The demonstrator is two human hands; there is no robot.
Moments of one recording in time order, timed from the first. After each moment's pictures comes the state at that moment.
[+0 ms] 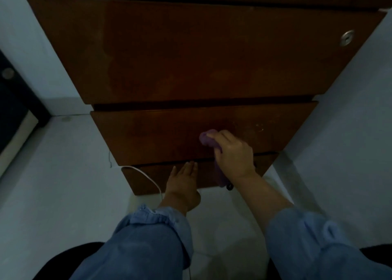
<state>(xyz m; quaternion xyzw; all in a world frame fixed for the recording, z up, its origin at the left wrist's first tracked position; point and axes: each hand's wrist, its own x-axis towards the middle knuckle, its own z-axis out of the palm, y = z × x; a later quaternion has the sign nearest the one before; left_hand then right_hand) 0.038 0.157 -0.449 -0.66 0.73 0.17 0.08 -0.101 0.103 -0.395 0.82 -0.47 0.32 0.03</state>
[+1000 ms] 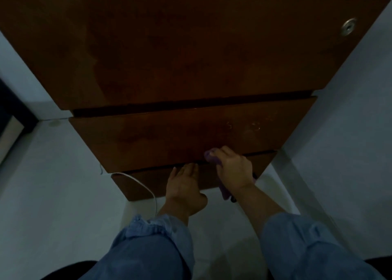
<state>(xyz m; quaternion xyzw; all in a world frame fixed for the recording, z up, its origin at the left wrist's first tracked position) 0.024 0.144 -0.451 -0.67 0.73 0.15 0.04 -0.122 0.100 -0.442 0.81 -0.55 0.20 -0.03</state>
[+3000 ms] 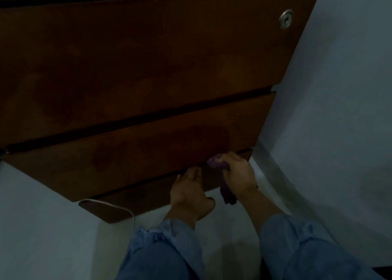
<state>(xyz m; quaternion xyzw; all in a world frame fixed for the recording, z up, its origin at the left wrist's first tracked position) -0.050 0.117 -0.442 -0.64 0.74 0.19 0.07 -0.203 0.076 -0.474 0.73 -0.59 0.30 -0.15</state>
